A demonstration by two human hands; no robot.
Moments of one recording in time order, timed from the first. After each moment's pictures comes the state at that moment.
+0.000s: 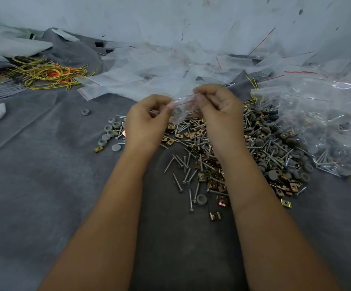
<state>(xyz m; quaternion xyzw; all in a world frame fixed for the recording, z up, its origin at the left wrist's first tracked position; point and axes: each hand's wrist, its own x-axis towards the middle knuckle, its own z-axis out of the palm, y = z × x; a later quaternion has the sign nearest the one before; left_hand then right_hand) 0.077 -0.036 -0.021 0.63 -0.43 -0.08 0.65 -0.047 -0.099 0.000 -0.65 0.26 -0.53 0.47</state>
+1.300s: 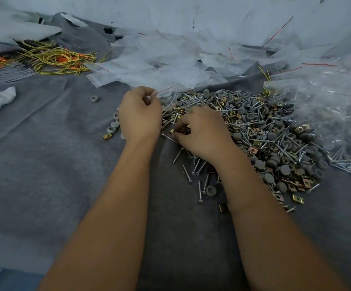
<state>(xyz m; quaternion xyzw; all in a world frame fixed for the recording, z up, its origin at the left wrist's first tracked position) 0.099 -0.037 -0.034 0.74 -0.30 -0.01 0.60 -0.027 -0.087 -0.022 -0.93 0.34 -0.16 0.05</state>
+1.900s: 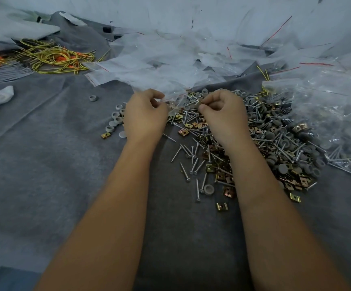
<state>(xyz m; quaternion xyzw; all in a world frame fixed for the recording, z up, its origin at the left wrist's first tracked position) 0.095 -0.037 -0.035 0.76 -0.37 -0.01 0.54 -0.047 -0.103 -0.011 -0.73 0.44 -0.39 0.35</state>
